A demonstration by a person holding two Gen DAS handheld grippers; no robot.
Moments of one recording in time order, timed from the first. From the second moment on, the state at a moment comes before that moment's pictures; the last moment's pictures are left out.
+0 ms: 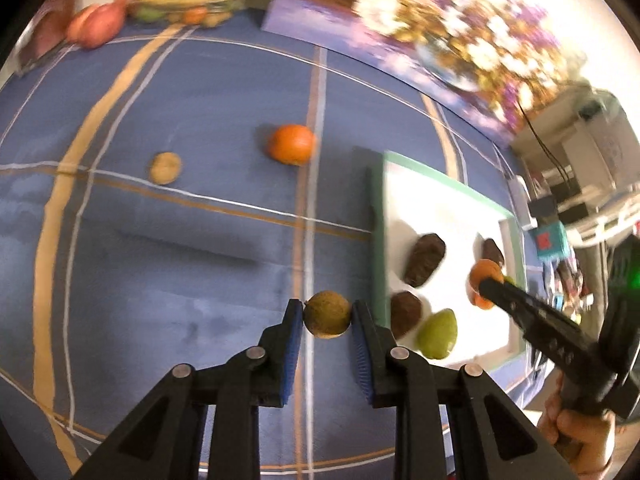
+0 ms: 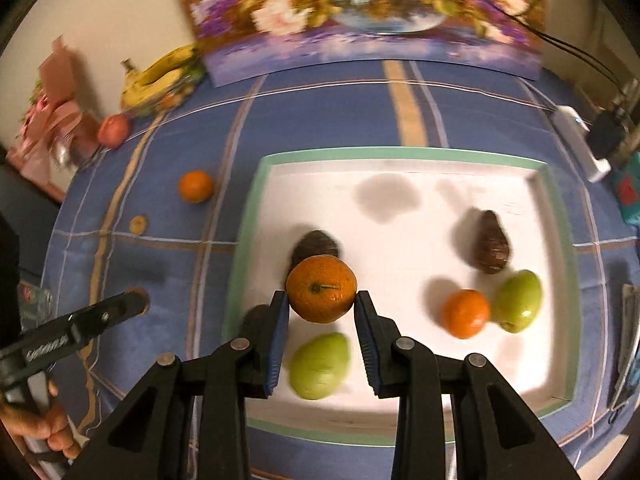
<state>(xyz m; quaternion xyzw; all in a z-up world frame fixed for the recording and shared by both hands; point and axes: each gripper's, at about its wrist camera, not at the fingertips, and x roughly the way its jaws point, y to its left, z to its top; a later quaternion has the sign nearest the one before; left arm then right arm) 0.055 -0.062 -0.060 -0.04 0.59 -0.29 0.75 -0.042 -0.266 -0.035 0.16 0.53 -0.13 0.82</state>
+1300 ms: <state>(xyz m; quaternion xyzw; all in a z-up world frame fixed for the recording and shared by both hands) -0.003 -0.150 -0.085 0.11 0.61 -0.35 0.70 -0.055 -0.299 -0.044 0.18 0.53 -0.16 0.81</state>
